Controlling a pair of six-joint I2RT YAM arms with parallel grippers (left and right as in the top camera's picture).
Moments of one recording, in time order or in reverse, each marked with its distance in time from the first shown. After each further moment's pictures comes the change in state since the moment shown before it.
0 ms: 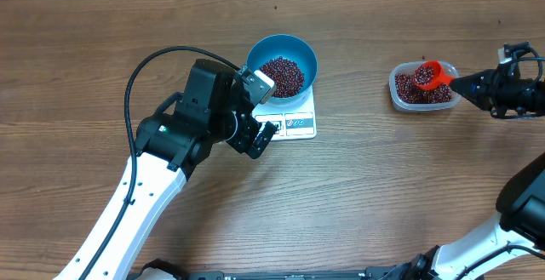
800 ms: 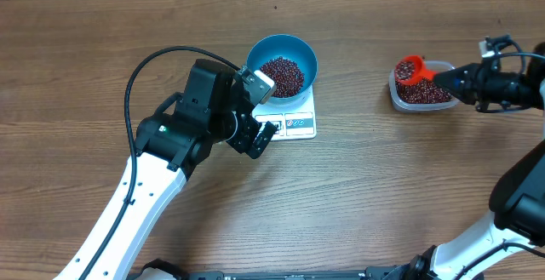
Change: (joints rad) left arm 0.000 0.000 0.000 0.000 0.000 0.000; right arm 0.097 0.000 0.000 -0.017 -0.076 -0.011
